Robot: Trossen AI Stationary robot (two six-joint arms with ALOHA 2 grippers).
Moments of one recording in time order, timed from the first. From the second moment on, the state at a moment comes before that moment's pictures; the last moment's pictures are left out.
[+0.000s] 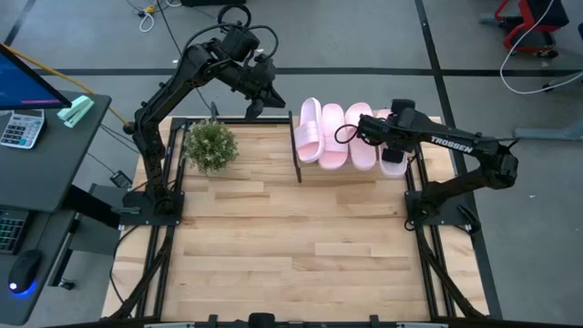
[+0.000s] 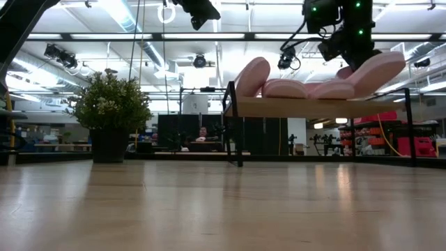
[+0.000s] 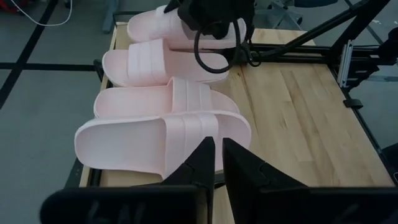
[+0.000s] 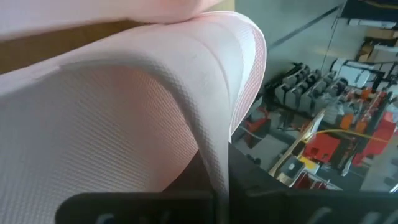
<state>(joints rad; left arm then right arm) 0.64 1.89 2.33 -1.22 0.60 0.41 -0.46 1.33 1.22 -1.45 0.82 -0.20</state>
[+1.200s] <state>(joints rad) 0.64 1.89 2.33 -1.22 0.60 0.41 -0.67 1.33 1.22 -1.19 0.86 -0.60</state>
